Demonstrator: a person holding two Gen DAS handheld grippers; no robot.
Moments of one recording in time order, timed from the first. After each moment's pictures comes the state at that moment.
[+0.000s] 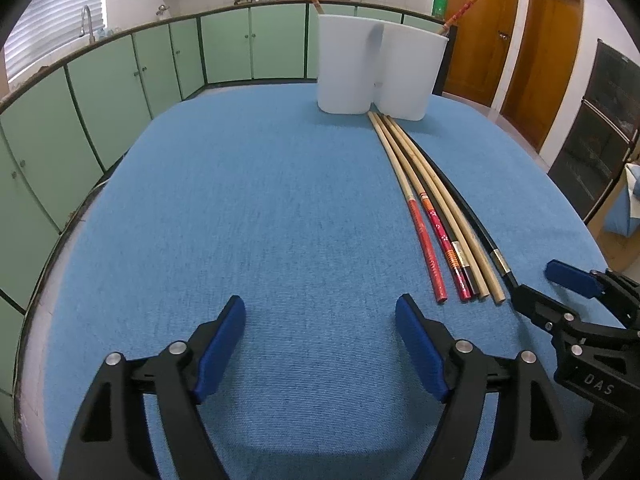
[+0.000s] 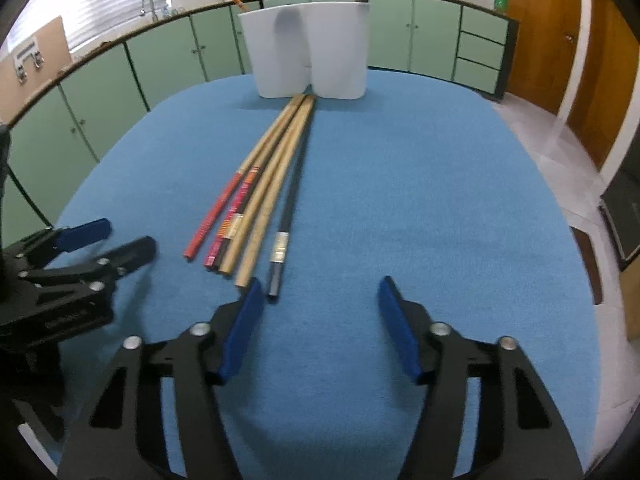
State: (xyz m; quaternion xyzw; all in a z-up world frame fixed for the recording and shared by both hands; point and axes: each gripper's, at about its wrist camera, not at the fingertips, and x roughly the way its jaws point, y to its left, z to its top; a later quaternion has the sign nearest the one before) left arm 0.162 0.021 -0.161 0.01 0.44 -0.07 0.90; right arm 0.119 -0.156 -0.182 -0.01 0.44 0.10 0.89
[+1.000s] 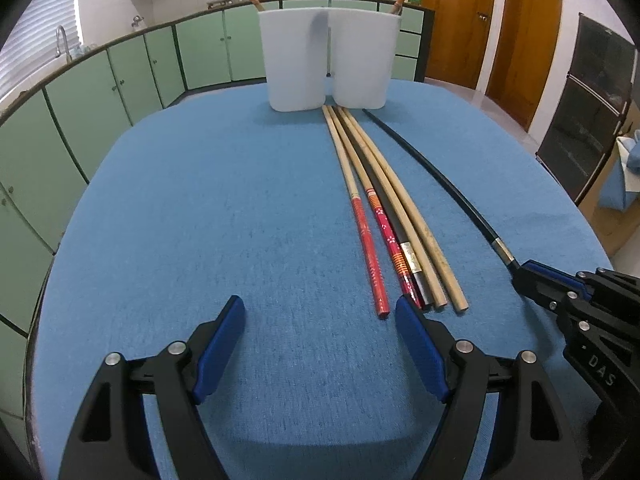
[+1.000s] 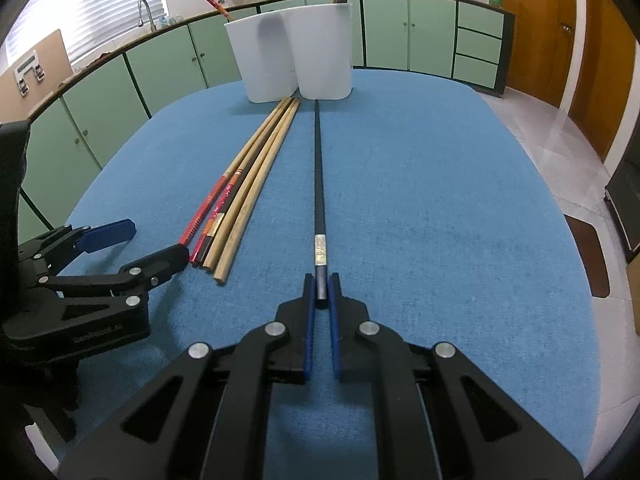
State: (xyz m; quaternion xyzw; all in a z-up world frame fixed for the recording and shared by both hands) left arm 0.166 -0.019 -0.162 0.05 0.44 -0.10 0.89; right arm 0.116 -0.178 -0.182 0.01 0.44 0.10 0.89
